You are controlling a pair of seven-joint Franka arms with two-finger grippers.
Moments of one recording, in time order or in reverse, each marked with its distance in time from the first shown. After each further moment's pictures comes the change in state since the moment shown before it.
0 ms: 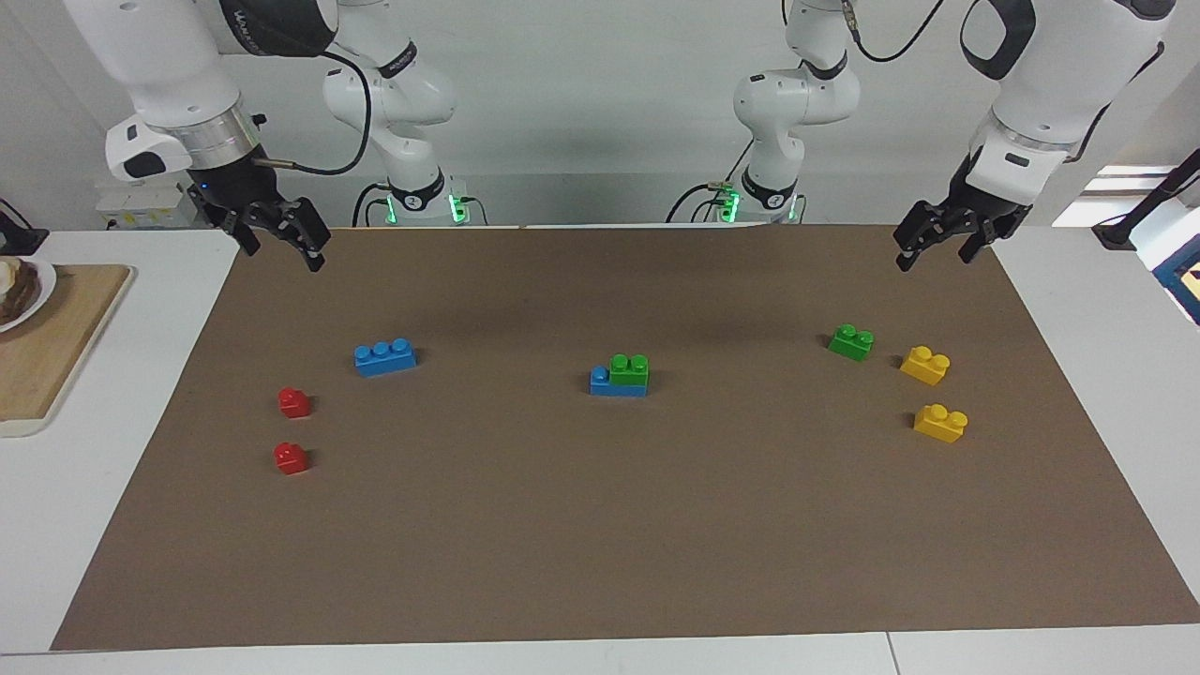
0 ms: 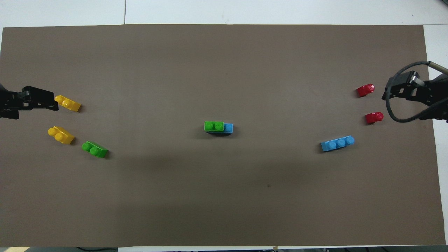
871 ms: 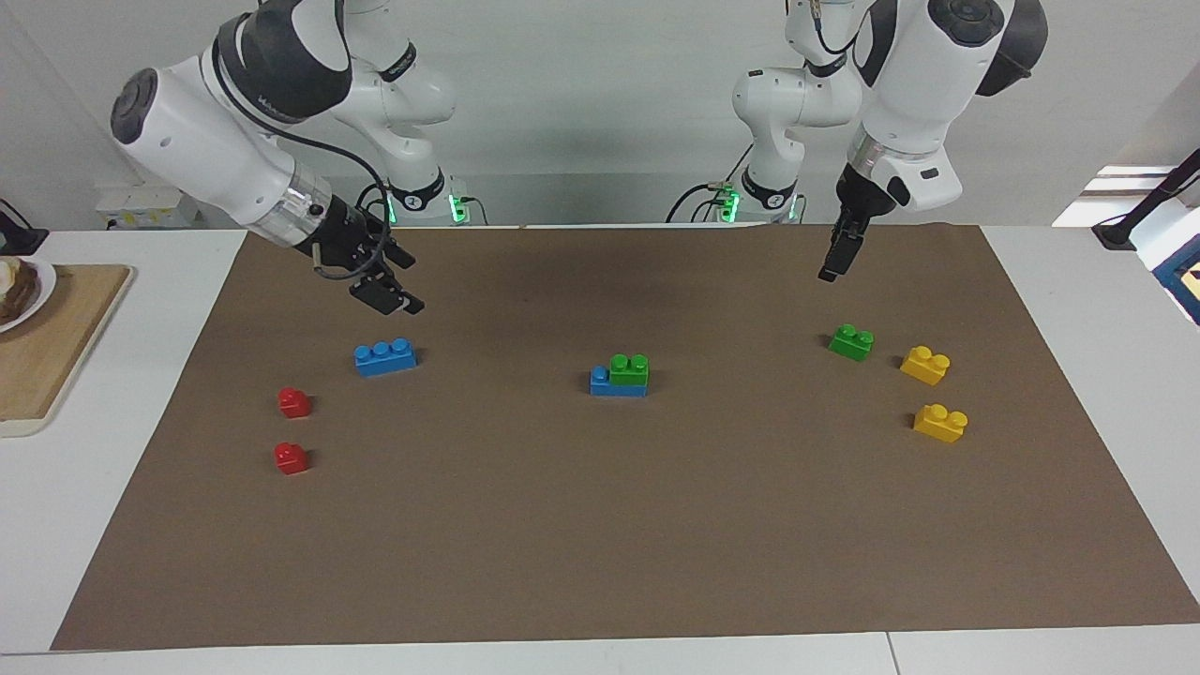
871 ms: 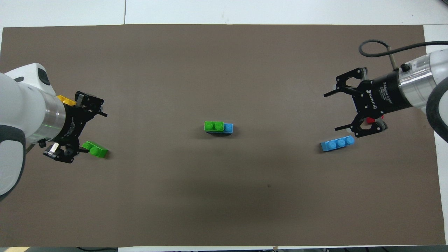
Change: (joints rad) left arm -0.196 -0.094 -0.031 -0.189 -0.004 0.064 -1.163; right arm 0.001 0.115 -0.004 -0.096 0.520 0.051 0.642
